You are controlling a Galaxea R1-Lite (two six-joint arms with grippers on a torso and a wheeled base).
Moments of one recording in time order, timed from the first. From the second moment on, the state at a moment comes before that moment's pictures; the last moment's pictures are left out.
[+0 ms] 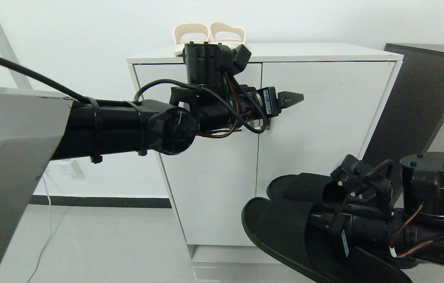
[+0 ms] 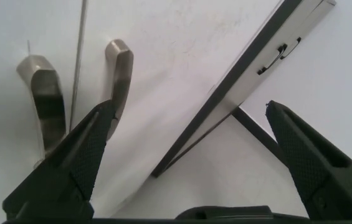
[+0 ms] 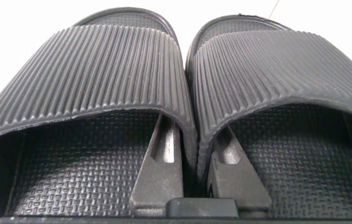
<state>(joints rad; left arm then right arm) -0.64 2.06 -1.75 -0.29 -0.27 -0.33 0.68 1.51 -0.60 -0.55 0.15 -0.11</state>
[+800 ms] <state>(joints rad) -0.64 2.12 -1.85 -0.23 -0.28 -0.34 0.69 1.51 -0.60 -0.55 0.15 -0.11</state>
